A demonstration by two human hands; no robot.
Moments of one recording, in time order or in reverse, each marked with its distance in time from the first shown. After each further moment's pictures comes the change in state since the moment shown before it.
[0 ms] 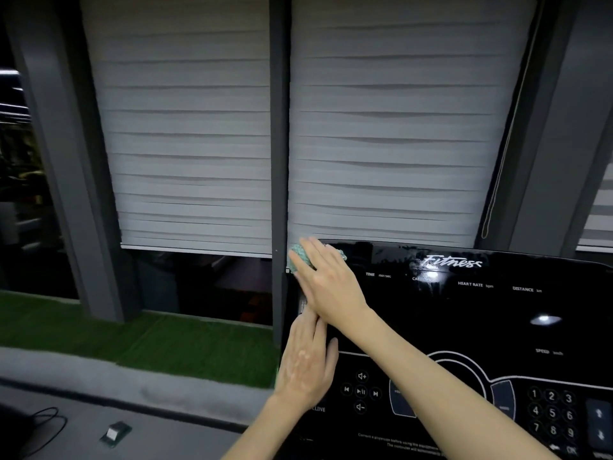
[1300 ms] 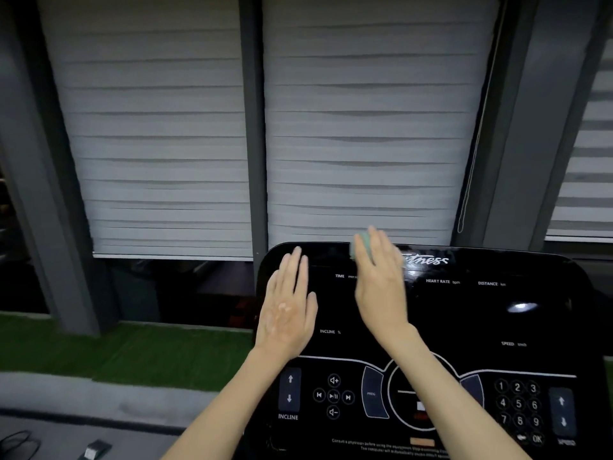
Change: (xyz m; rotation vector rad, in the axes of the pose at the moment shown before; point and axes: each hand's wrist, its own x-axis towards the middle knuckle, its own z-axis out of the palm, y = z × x) left_hand 0.077 0.010 -0.008 0.196 0.023 0.044; right_hand -0.055 0.077 -0.029 -0.037 0.210 0.462
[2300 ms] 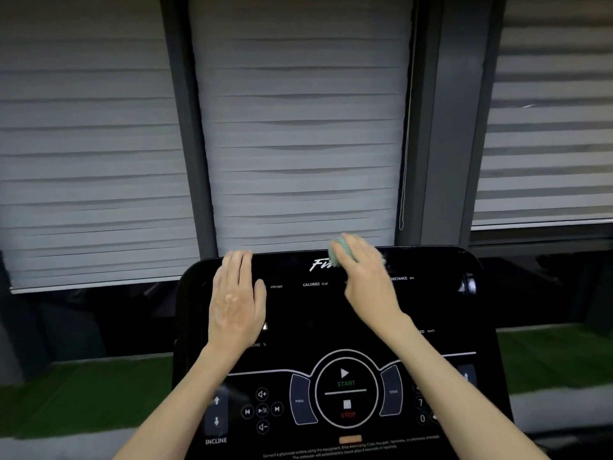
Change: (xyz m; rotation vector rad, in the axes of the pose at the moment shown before) left_hand 0.042 0.040 0.008 -0.072 0.085 -0.050; right_hand 0.007 0.105 -0.048 -0.014 -0.128 -0.097
